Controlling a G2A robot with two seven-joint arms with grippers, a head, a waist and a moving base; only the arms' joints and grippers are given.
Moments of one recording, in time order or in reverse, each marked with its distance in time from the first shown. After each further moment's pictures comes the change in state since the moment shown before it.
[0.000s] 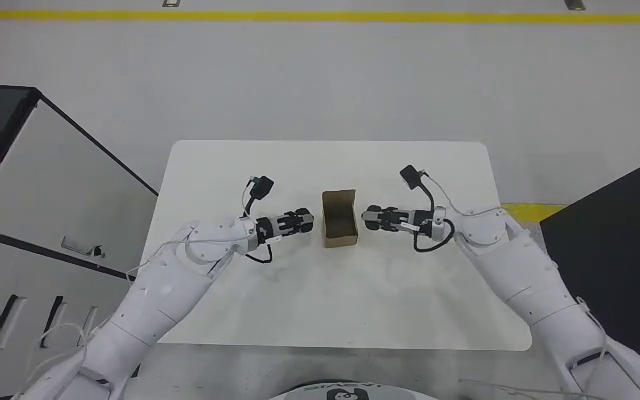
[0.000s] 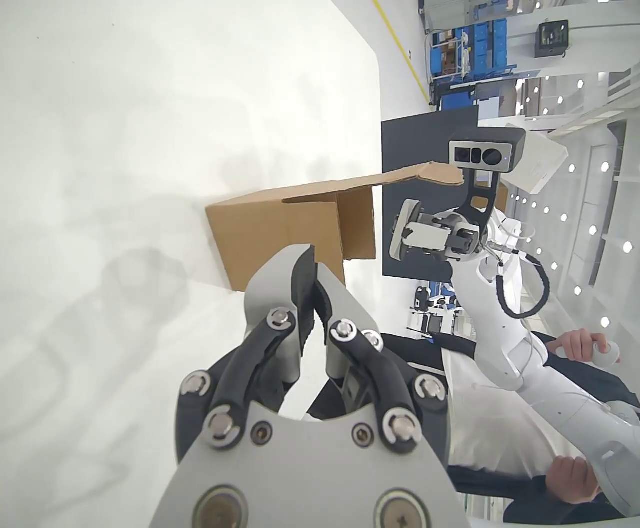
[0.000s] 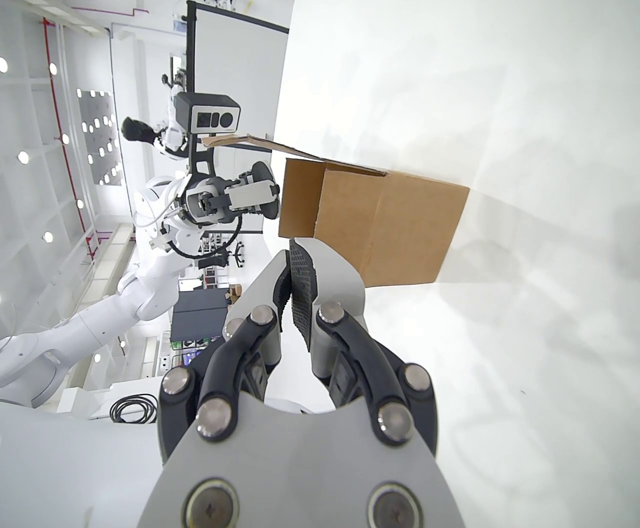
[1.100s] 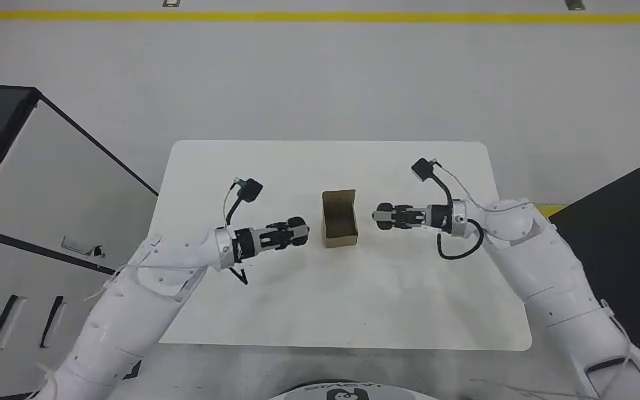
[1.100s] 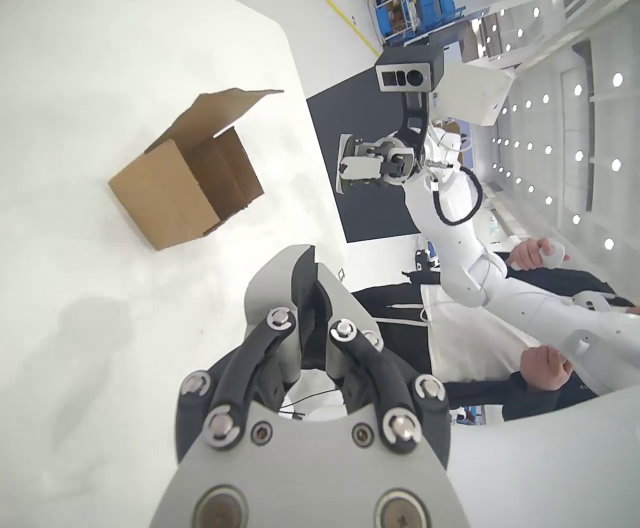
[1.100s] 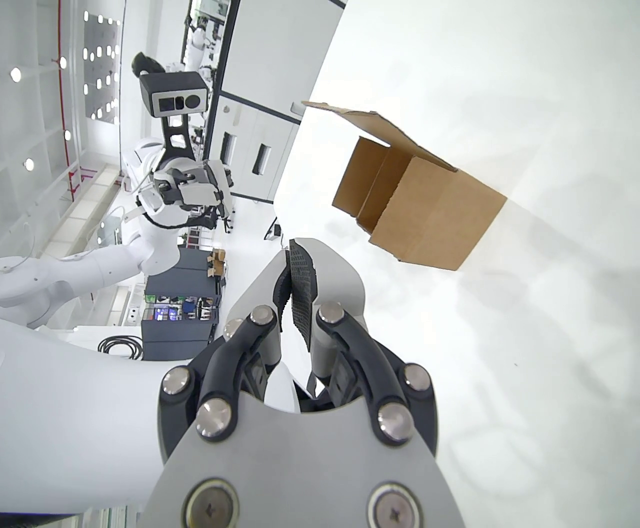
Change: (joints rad) left arm 0.209 0.091 -0.219 -0.349 0.005 -0.047 -0.128; right arm -0.026 0.049 0.107 -0.101 0.001 -0.091 0.141
